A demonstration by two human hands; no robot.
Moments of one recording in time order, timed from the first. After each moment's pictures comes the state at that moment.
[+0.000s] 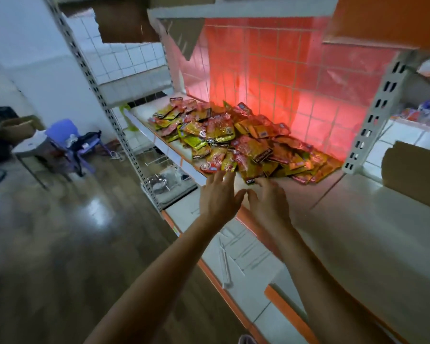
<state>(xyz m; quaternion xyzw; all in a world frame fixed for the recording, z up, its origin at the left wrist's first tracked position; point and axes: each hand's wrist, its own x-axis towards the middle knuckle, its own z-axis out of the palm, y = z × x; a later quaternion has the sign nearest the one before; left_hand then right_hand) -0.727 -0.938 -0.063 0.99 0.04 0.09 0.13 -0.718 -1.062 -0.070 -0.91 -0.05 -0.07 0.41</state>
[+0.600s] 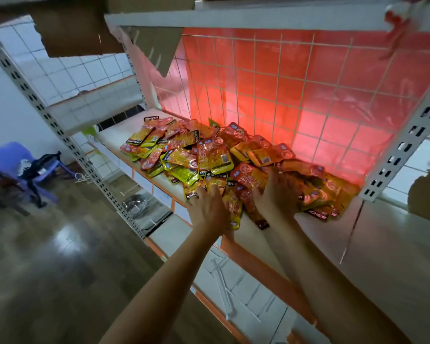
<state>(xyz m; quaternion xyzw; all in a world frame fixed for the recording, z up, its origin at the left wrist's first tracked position) -0.604 -0.881 -0.073 0.99 0.12 0.02 0.10 -0.581 -1.018 -0.070 -0.96 0.10 -0.10 0.25</state>
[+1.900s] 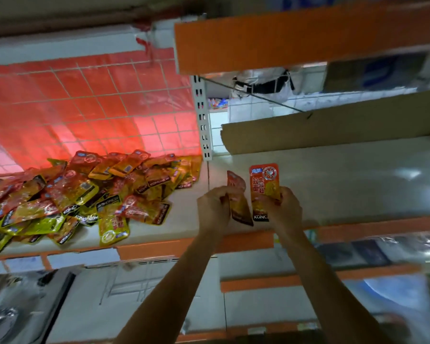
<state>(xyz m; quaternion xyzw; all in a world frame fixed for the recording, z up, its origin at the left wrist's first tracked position) -0.734 -1.062 -0.067 0.79 -0.32 0.02 0.53 -0.832 -1.175 -0.075 -0.71 0.40 -0.30 0.49</state>
